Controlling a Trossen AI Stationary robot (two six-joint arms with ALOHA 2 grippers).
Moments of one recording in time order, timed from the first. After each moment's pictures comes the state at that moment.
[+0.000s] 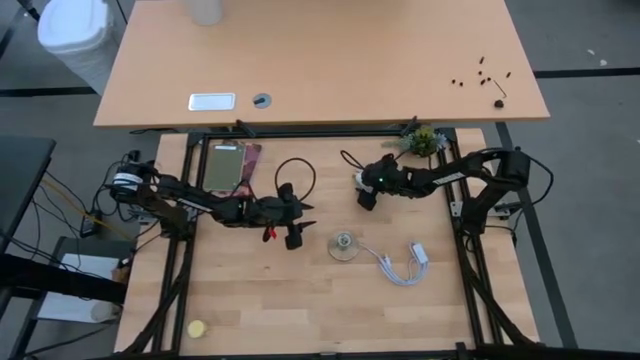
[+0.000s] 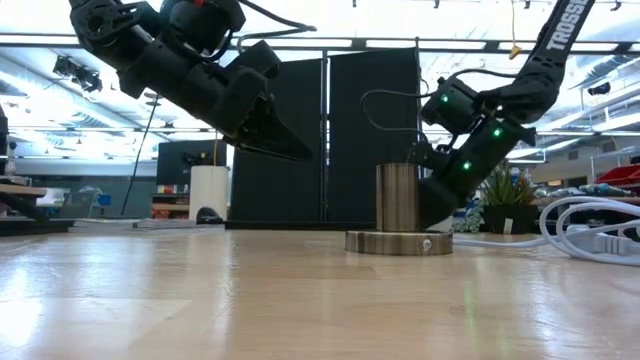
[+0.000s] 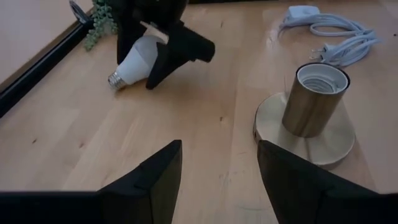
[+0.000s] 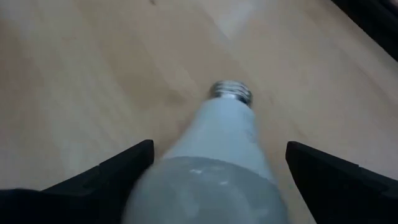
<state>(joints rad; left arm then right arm) -0.05 1.54 0.64 0.43 -0.26 -0.03 -0.37 1.62 0.54 0.28 0.25 0.05</state>
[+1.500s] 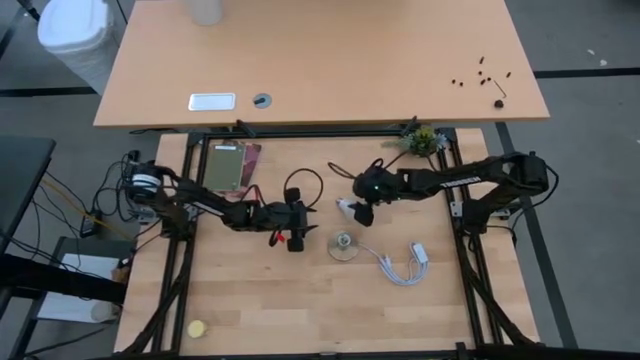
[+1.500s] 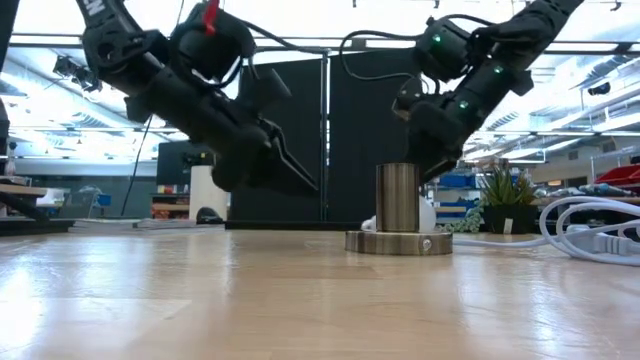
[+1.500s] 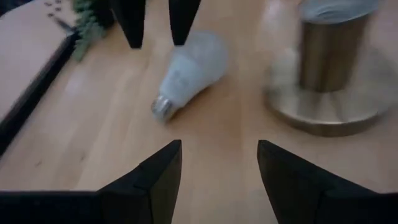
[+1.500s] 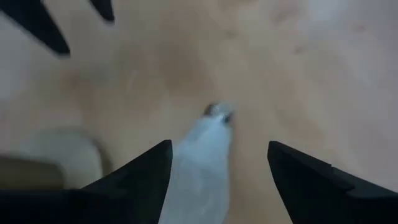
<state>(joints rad) -0.05 1.68 0.64 0.54 -0.28 0.20 -0.20 1.48 0.72 -0.08 0.04 0.16</state>
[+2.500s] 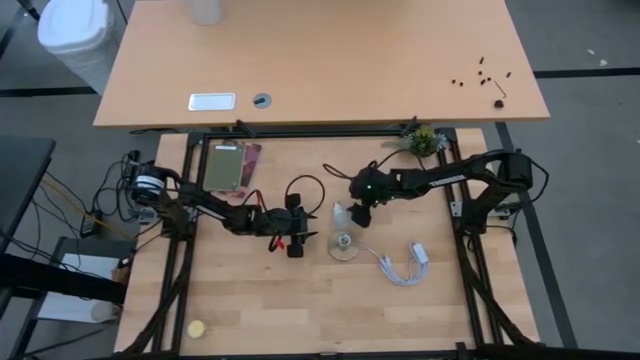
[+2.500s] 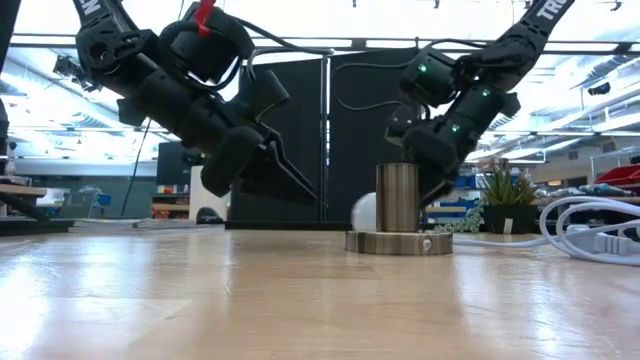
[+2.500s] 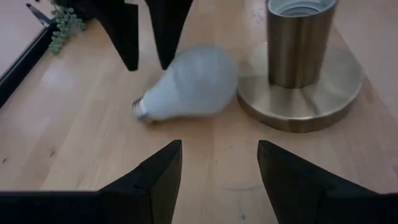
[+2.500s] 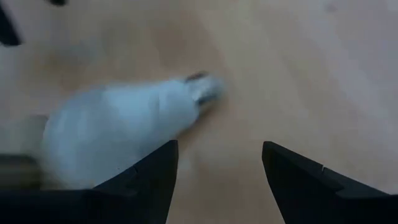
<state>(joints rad) -0.09 1.71 0.64 0.55 -0.28 0.14 -0.24 1.60 0.73 -0.04 -0.05 0.18</state>
